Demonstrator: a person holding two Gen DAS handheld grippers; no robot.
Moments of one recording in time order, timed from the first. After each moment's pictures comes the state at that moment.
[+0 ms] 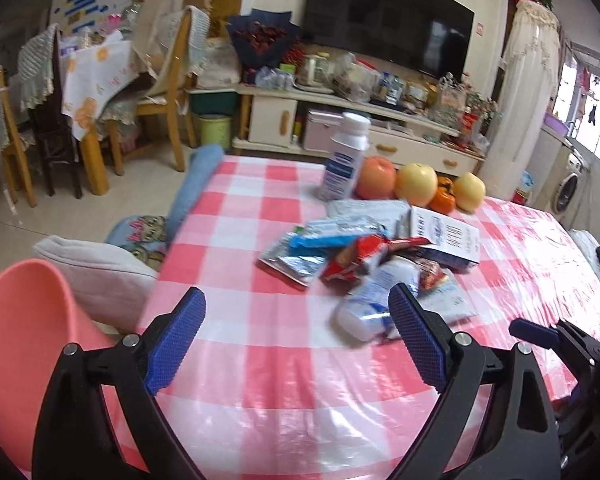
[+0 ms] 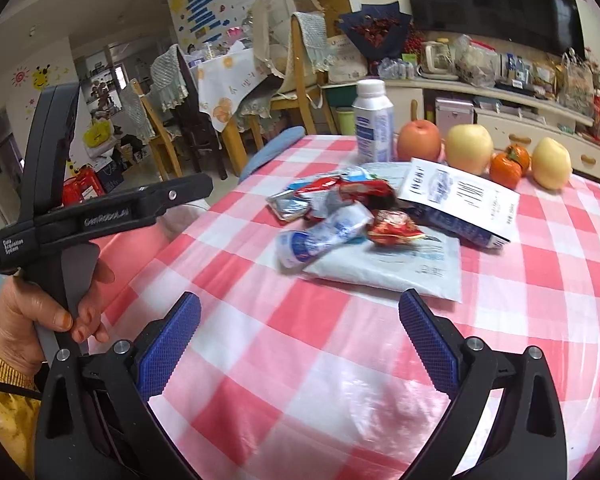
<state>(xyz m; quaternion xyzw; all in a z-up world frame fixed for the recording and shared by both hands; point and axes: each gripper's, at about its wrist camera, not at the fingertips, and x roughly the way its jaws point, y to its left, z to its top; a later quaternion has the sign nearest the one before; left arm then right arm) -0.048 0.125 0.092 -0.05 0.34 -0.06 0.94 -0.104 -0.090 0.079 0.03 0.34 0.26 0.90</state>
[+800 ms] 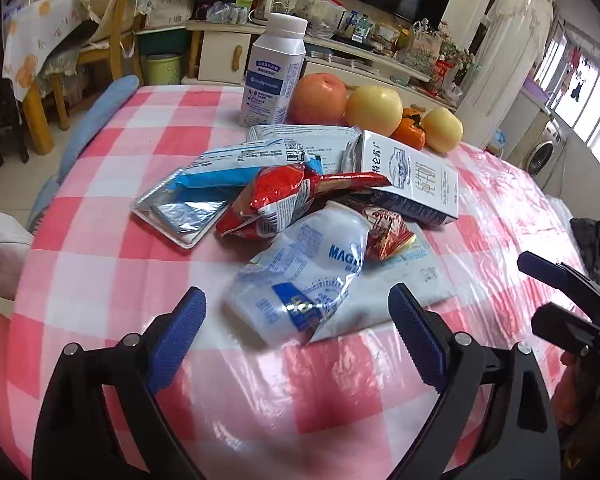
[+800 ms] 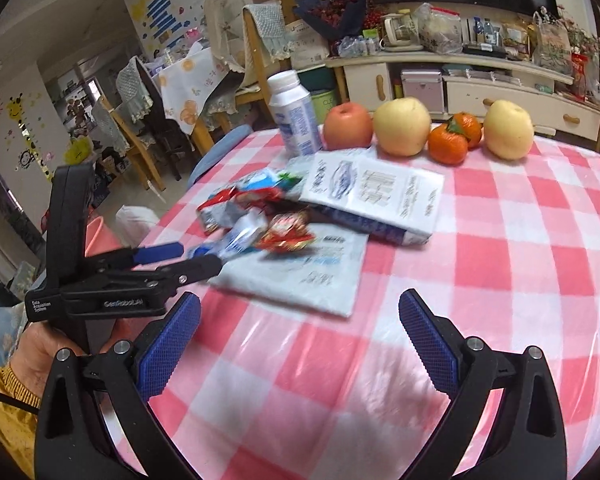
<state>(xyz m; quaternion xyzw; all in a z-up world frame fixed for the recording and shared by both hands) 0.010 0.058 0.034 -0.07 0.44 -0.14 0.89 -0.053 -0.173 0.076 0.07 0.38 0.23 0.89</state>
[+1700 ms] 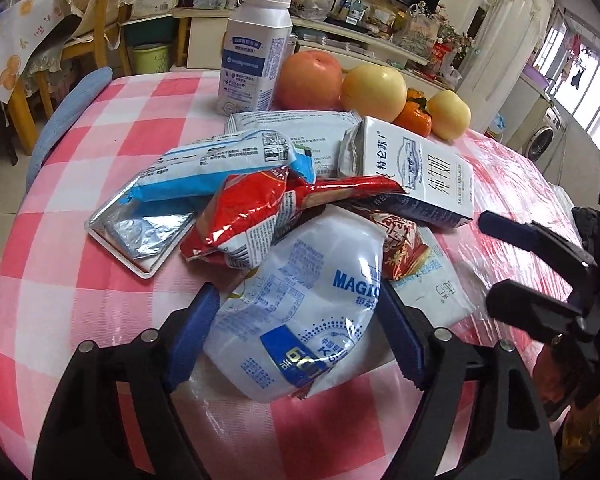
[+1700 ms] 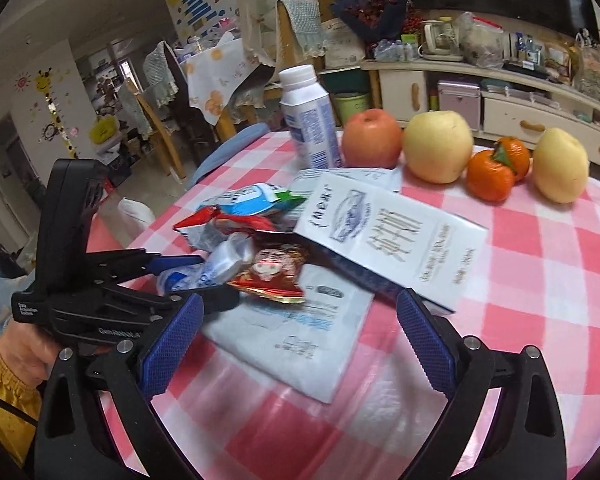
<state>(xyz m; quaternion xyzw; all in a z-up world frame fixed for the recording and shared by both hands) 0.039 0.038 0.018 -0.05 0.46 -0.15 0.87 0.008 -0.153 0.053 0.05 0.37 0.31 0.87</state>
